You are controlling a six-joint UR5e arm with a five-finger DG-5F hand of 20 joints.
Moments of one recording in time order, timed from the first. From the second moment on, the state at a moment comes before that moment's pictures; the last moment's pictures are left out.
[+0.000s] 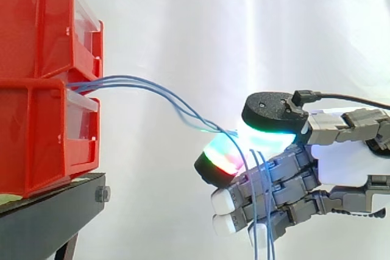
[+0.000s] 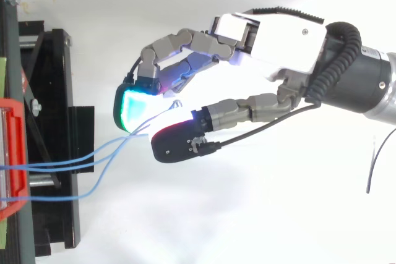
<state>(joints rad) 0.14 -2.22 -1.41 -2.61 -1.16 -0.22</state>
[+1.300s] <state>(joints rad) 0.14 -2.22 -1.41 -2.61 -1.16 -0.22</state>
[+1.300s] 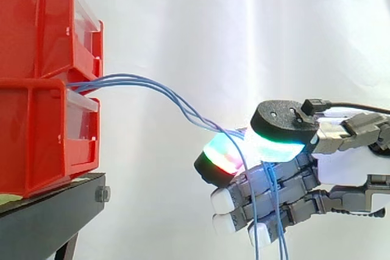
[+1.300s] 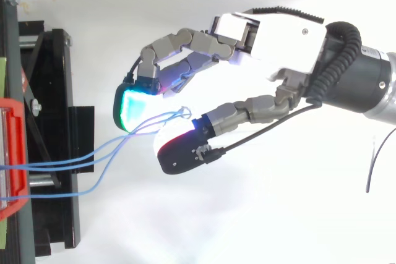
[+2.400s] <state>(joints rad) 0.14 -2.22 -1.41 -2.61 -1.16 -0.22</state>
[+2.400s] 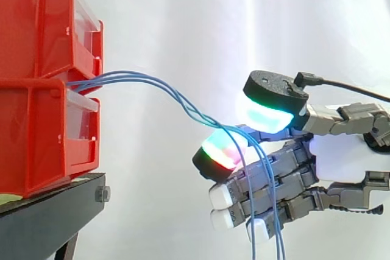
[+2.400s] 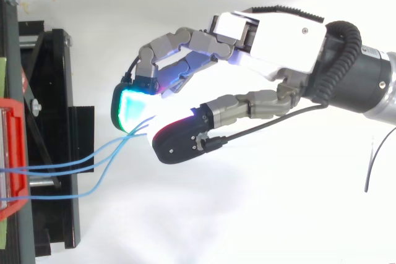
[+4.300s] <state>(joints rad) 0.14 -2.22 -1.41 -2.61 -1.16 -0.22</state>
